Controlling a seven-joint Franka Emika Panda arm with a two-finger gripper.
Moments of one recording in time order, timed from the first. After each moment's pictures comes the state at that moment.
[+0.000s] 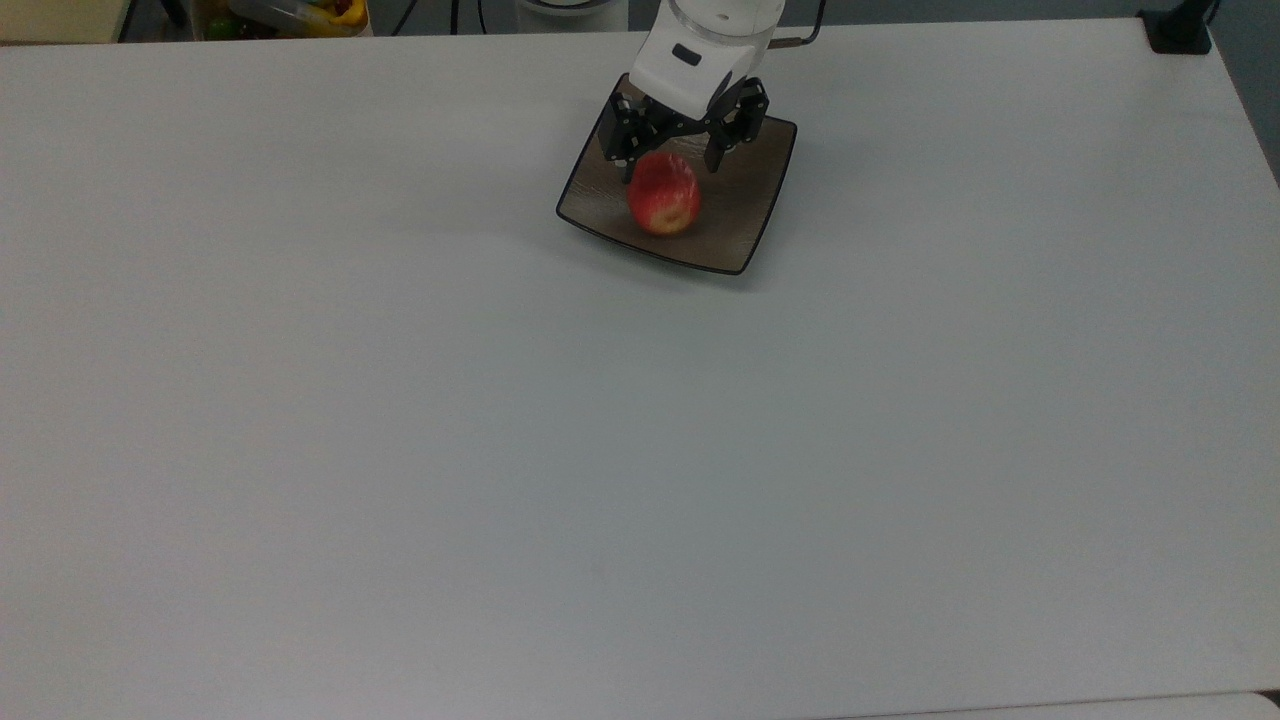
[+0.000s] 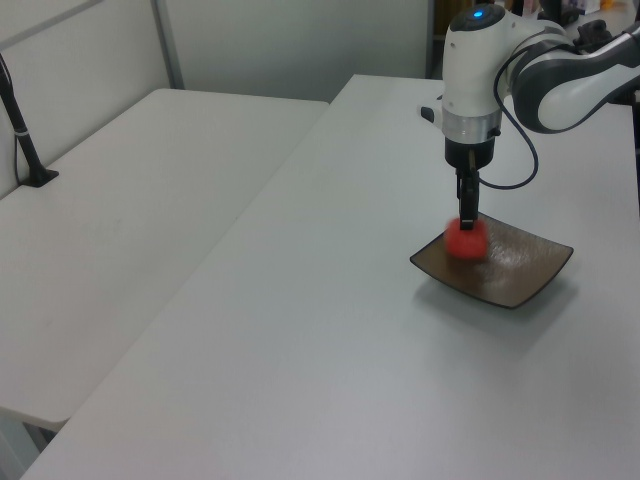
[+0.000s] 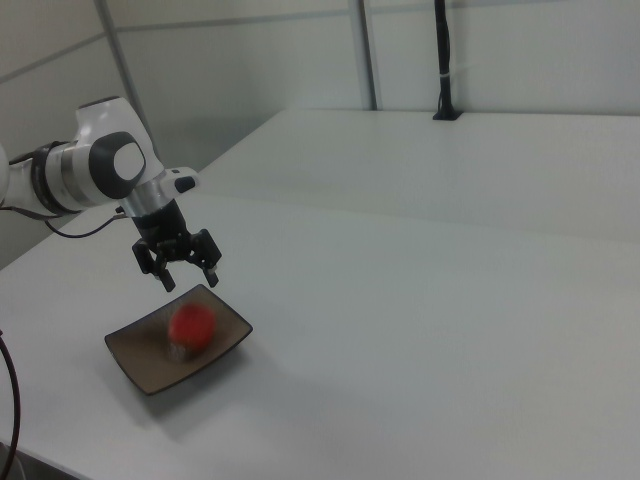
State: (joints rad) arm 0.26 0.07 0.12 -2.00 -0.20 2.04 0.11
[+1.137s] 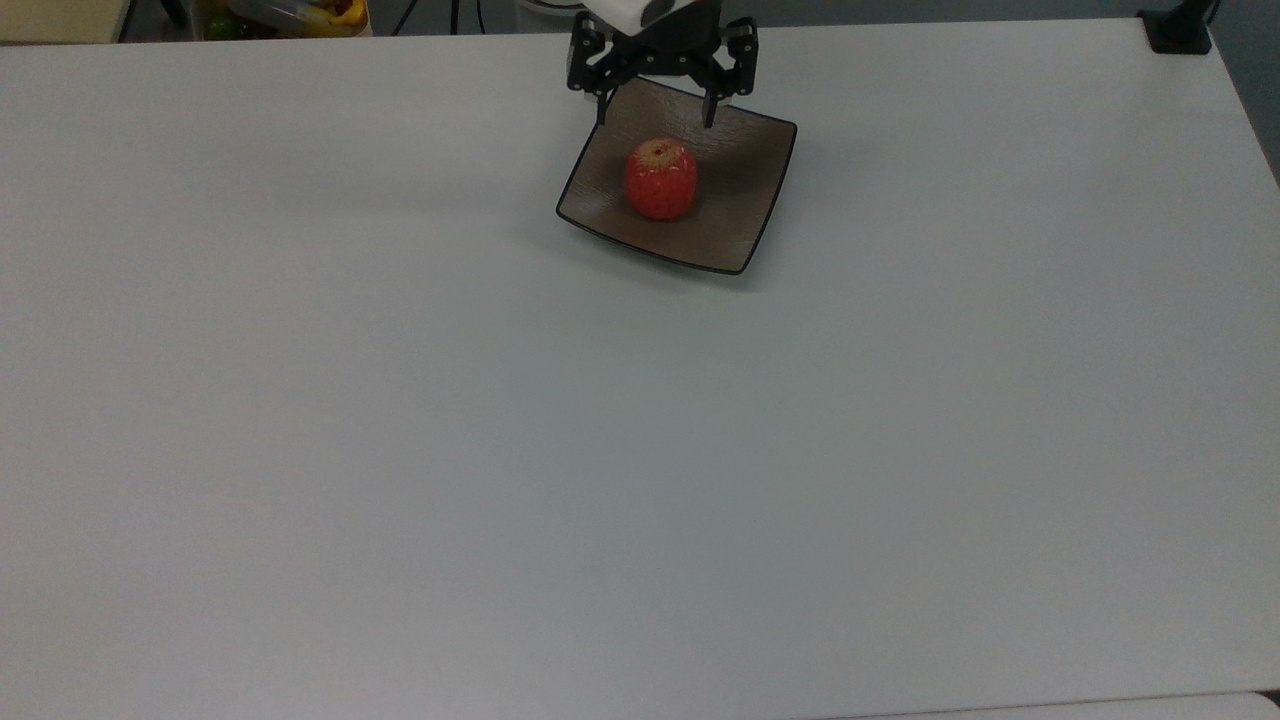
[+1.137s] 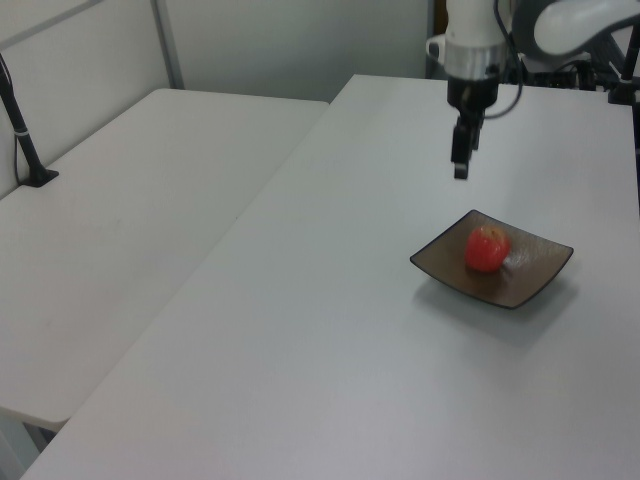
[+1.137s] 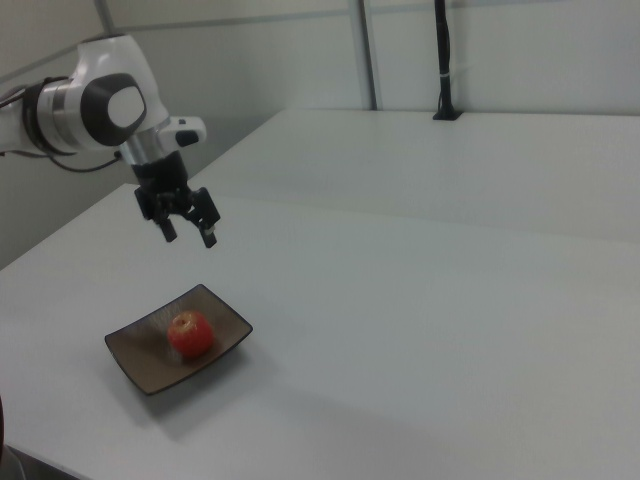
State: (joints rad) arm 0.20 0.02 0.10 -1.84 -0.09 1.87 0.23
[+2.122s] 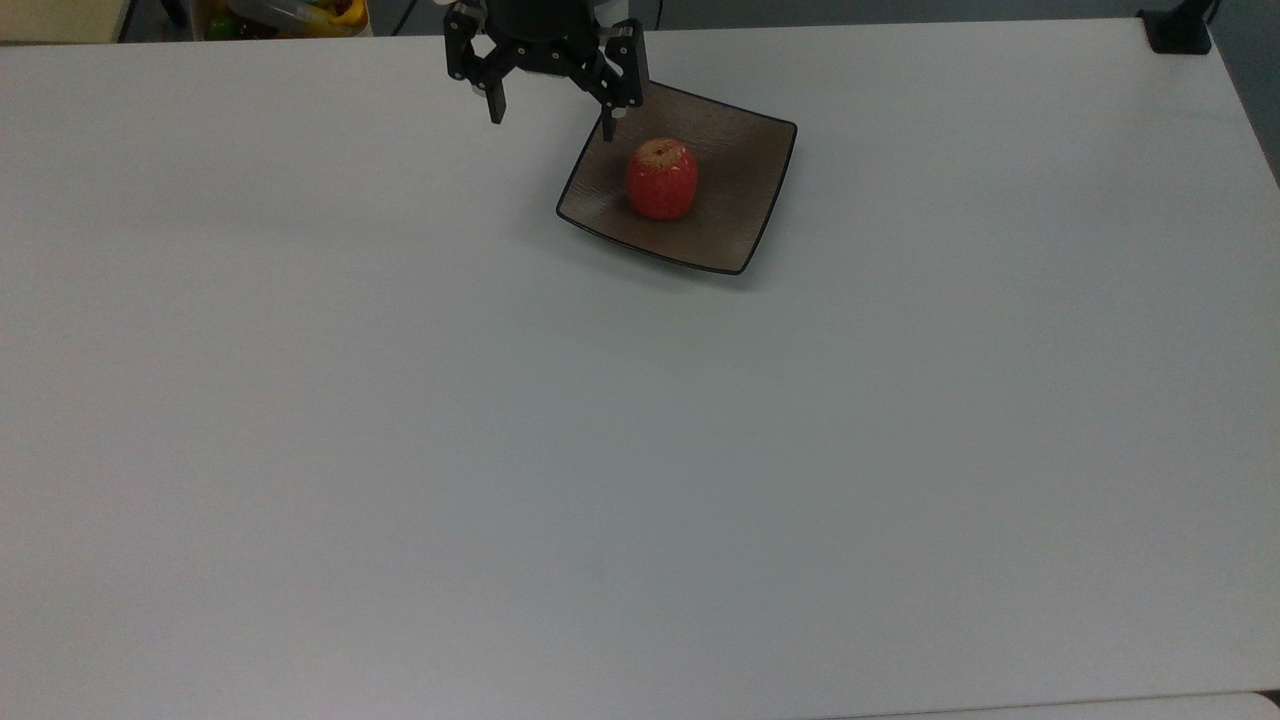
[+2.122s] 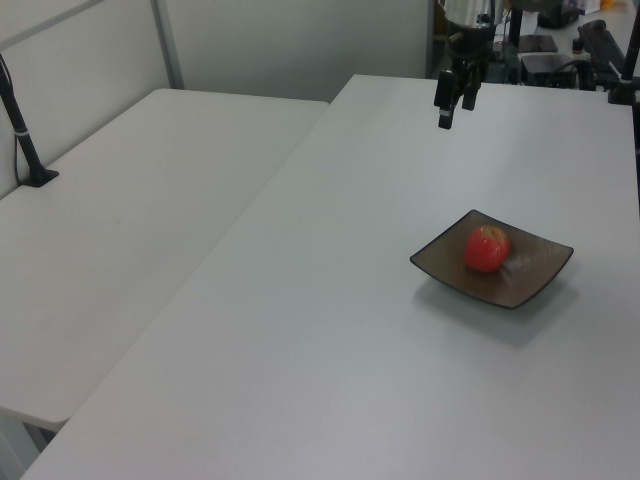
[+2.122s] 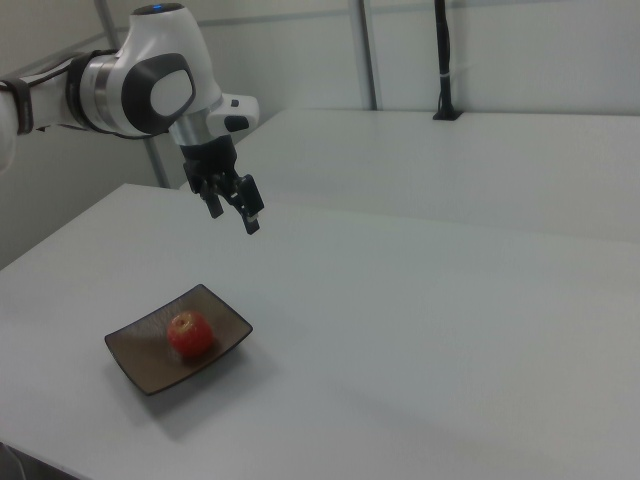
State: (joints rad) arm 0.13 0.03 -0.01 -1.77 0.00 1.89 0.25
